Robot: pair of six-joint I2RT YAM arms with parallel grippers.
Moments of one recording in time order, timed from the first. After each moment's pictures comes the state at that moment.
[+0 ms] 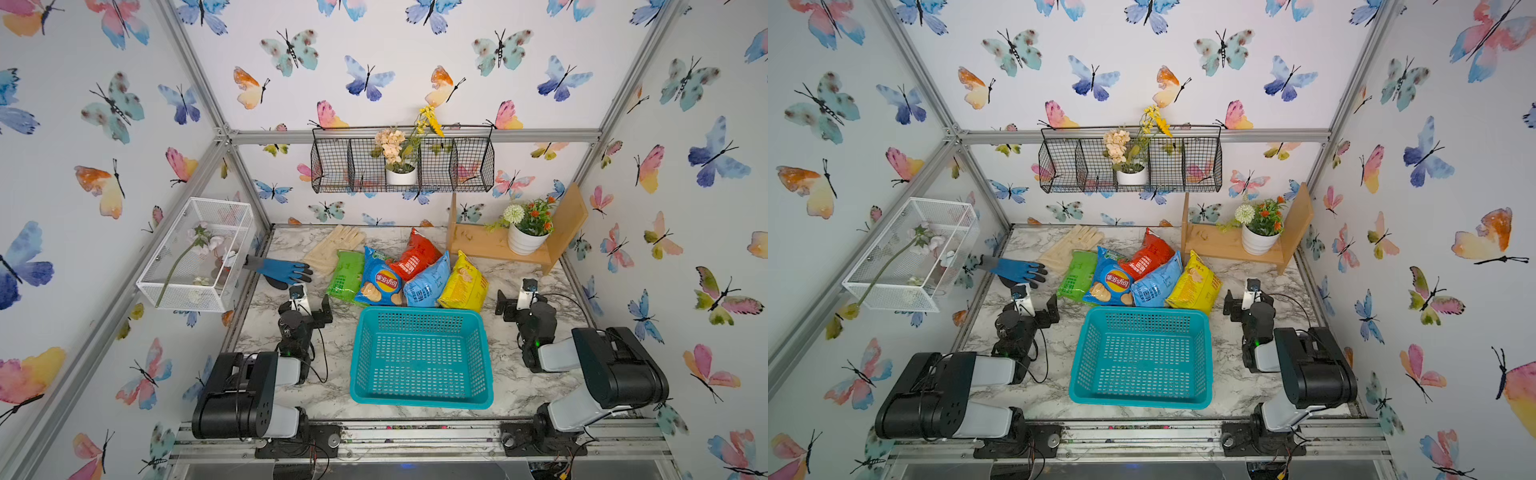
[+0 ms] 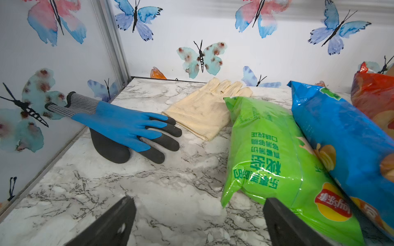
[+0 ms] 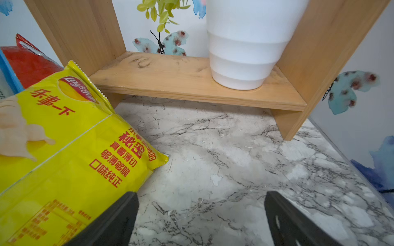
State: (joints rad) left arm -0.02 1.42 0.20 0.99 -0.03 -0.05; right arm 0.08 1.59 0.27 1.06 0.08 -0.03
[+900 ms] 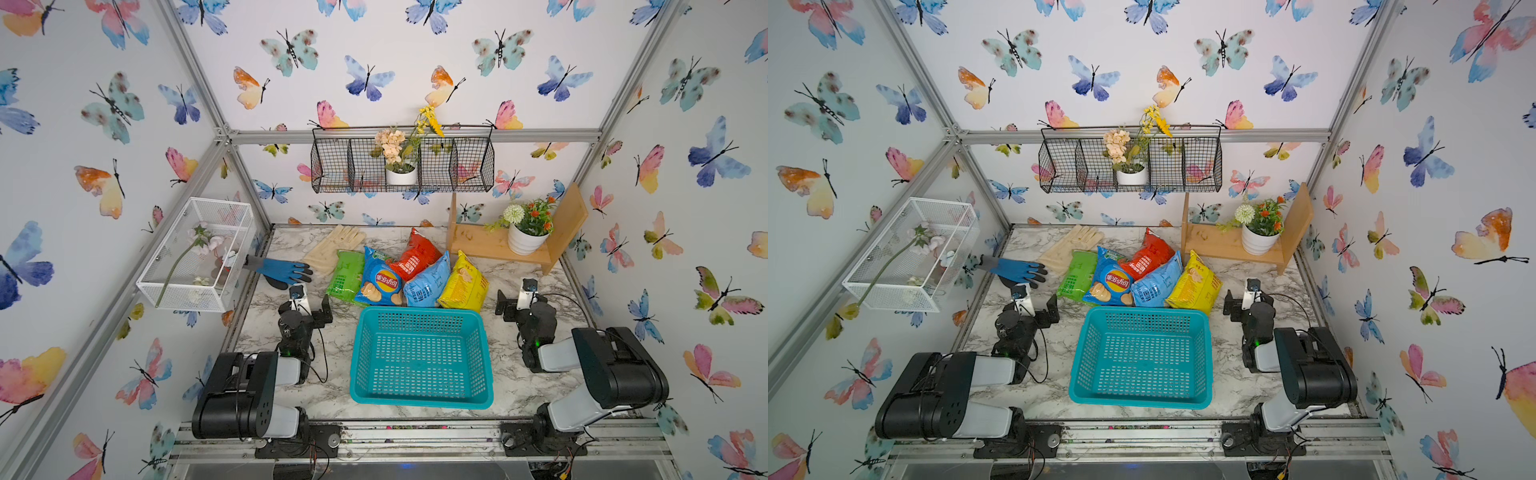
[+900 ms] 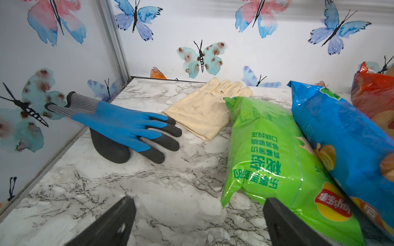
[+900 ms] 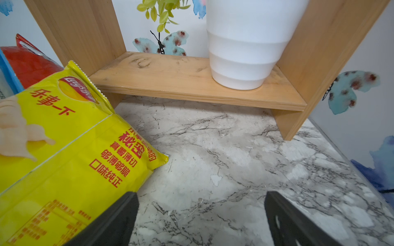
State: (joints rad) left arm -0.02 1.42 0.20 0.99 -0.03 -0.05; right arm 0.08 1.59 0.27 1.06 0.08 -0.02
